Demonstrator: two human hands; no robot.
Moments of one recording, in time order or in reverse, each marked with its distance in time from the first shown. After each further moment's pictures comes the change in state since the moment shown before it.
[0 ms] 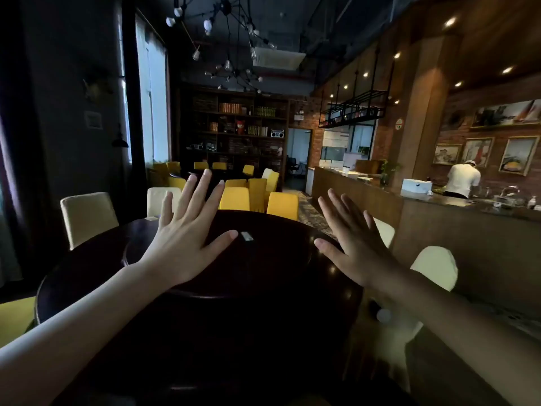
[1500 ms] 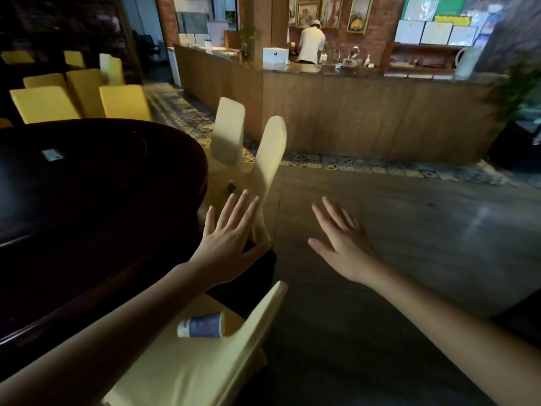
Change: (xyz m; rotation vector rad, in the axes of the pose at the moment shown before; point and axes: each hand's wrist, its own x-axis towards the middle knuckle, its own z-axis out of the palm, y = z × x) left_hand -0.034 0.479 0.258 -0.256 -0.702 0.381; right_hand -0.392 0.306 -0.038 -0.006 -0.322 0.708
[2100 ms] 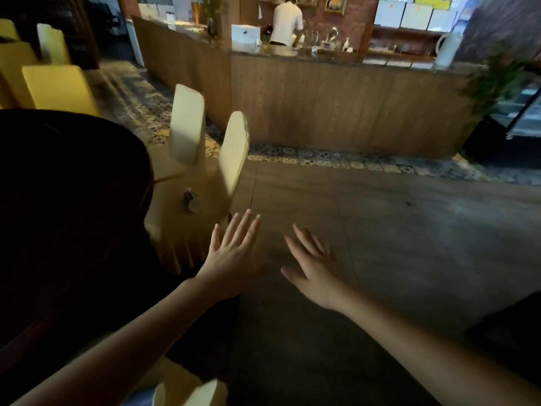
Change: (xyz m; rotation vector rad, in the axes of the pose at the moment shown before) left_hand 0.252 0.043 0.086 -0.081 -0.140 0.033; right_hand 0.160 0.155 0.025 0.003 -0.134 0.042
